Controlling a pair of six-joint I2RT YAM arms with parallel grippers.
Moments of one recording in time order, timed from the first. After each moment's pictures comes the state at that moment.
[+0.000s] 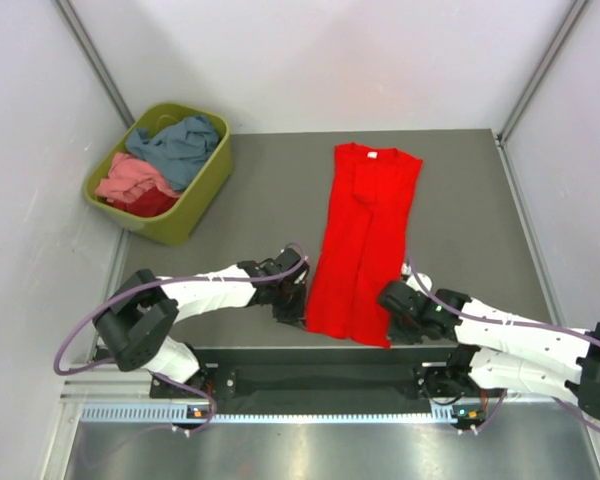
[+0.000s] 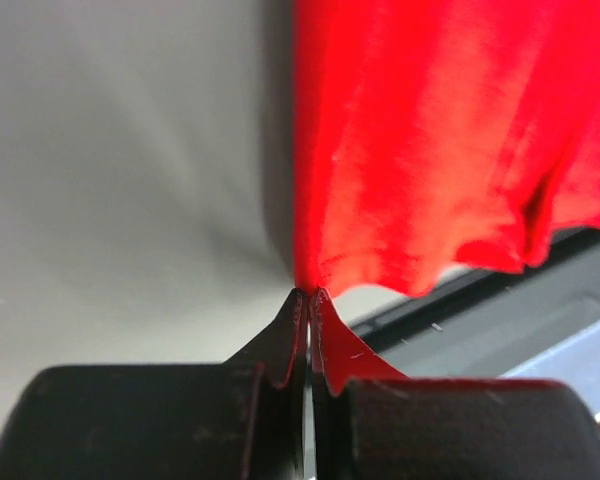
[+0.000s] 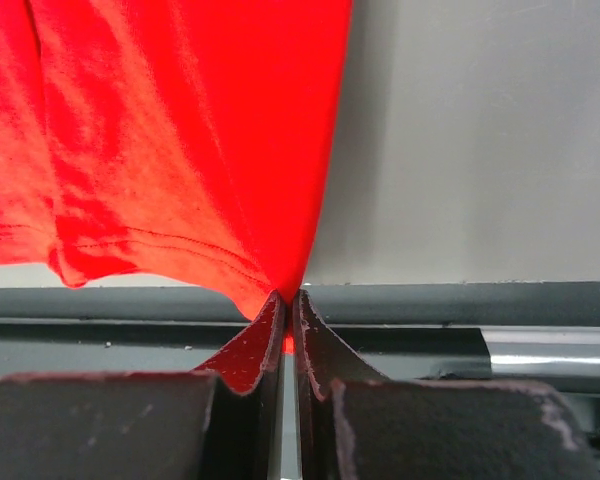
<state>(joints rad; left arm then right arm) -0.86 1.50 0.76 -0.42 0.21 -0.78 0.99 0.96 0.52 -0.80 0.21 1.16</state>
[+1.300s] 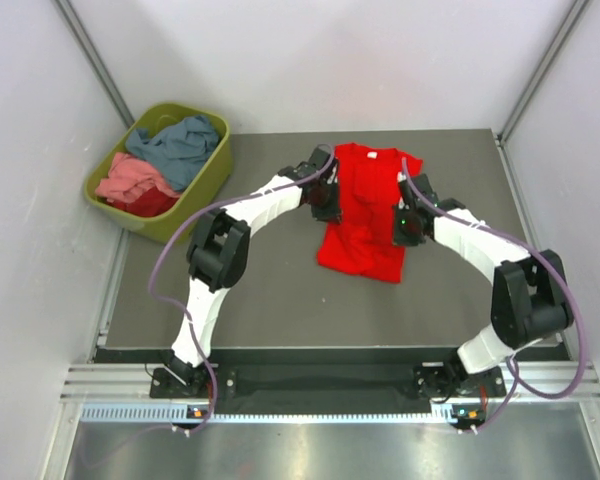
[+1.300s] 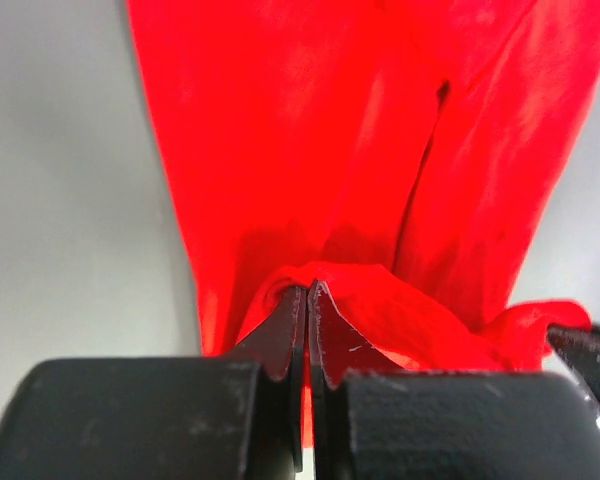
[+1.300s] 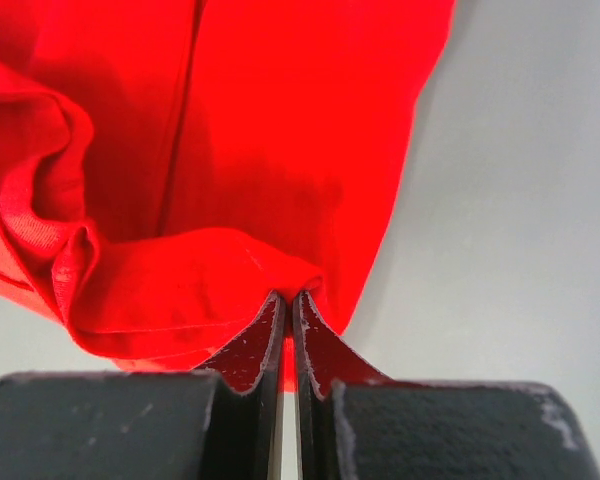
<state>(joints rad) -0.61 2.23 1.86 -0.61 0.19 -0.62 0.35 1.53 1.04 -0.56 0.06 0.35</state>
